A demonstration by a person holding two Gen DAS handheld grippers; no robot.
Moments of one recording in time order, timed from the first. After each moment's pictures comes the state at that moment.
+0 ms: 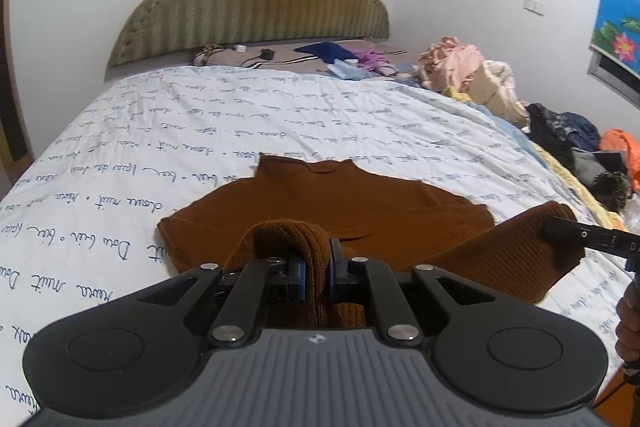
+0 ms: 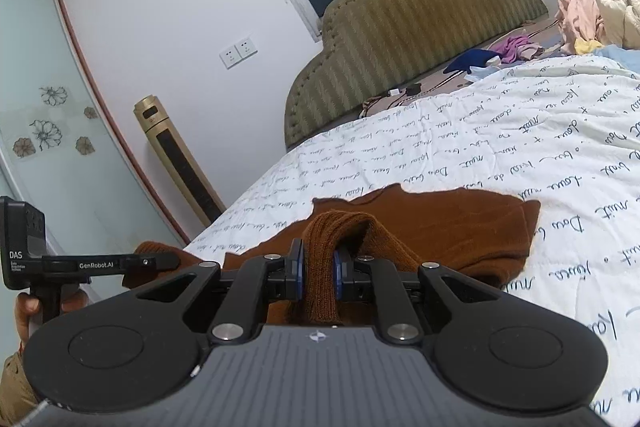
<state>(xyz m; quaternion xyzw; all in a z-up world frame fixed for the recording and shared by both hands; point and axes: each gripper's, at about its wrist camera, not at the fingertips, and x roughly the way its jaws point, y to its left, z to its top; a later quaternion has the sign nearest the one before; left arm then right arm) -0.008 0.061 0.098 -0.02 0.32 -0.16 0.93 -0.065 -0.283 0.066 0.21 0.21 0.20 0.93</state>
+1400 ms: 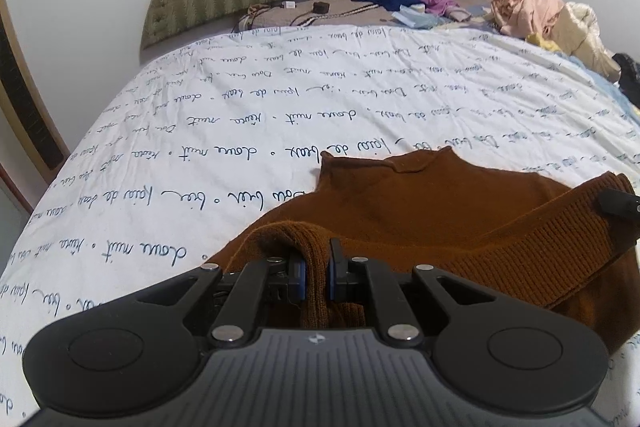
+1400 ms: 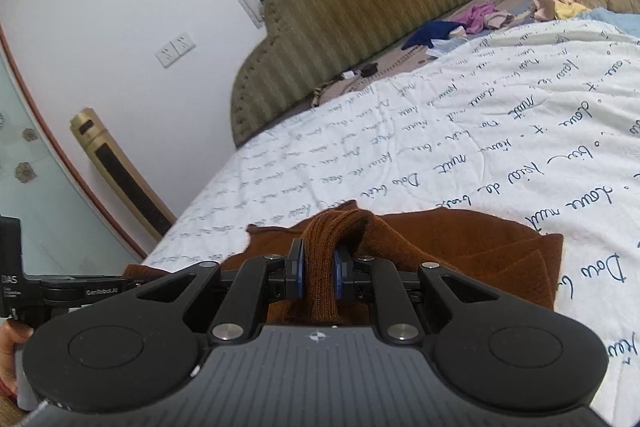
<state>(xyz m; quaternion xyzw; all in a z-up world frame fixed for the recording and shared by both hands) 0.138 0.025 0.057 0.07 0.39 -0.07 0.92 0.076 -0.282 0.029 0.24 0.26 0.14 0.92</state>
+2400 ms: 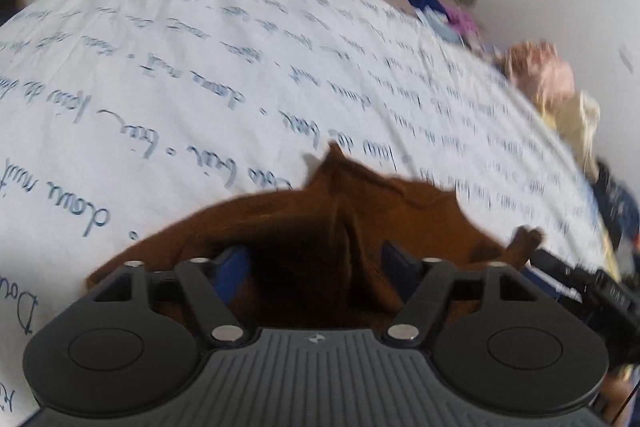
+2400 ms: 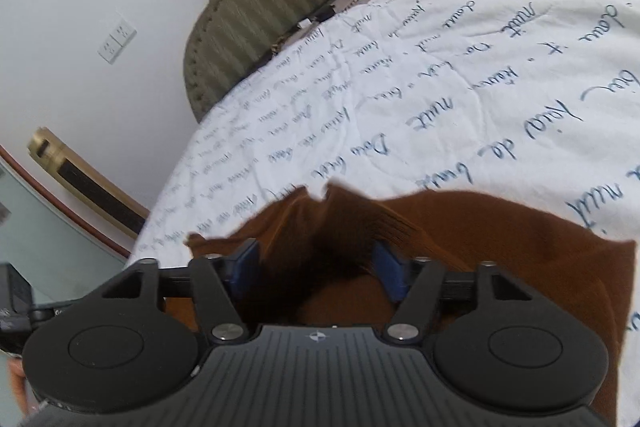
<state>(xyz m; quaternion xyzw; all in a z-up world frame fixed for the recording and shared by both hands) 0.213 0.081 0.014 -0.18 0.46 -0.10 0.87 0.176 -0.301 -0.024 0.33 0.33 0.13 0.87</state>
